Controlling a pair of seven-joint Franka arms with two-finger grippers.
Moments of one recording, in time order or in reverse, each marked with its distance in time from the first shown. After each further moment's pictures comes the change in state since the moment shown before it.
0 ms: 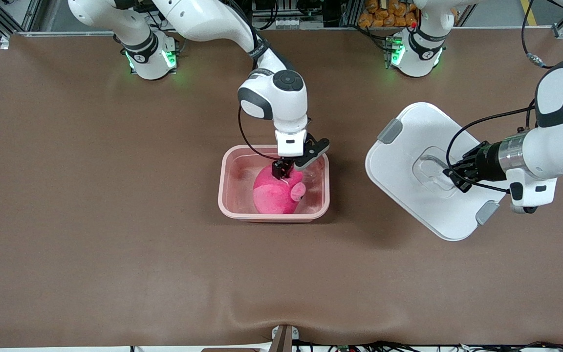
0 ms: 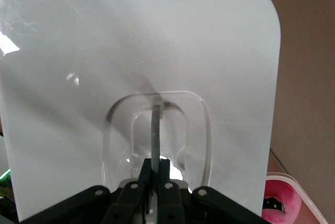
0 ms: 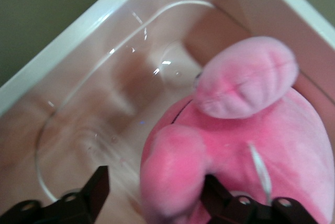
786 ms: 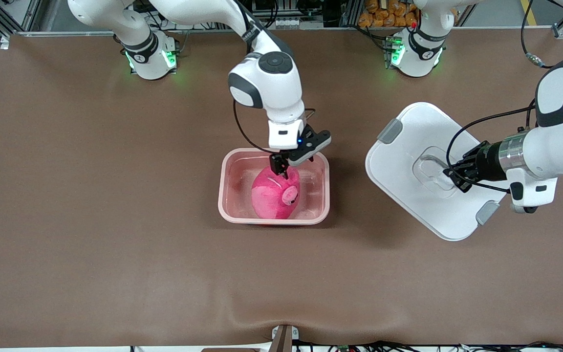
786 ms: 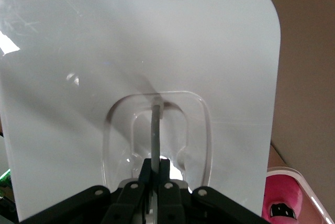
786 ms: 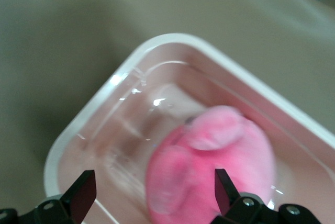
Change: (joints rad) left arm 0.000 -0.001 0.000 0.001 0.000 0.000 0.000; right arm -0.051 -0.133 -0.010 0.025 0.108 -0.063 0.000
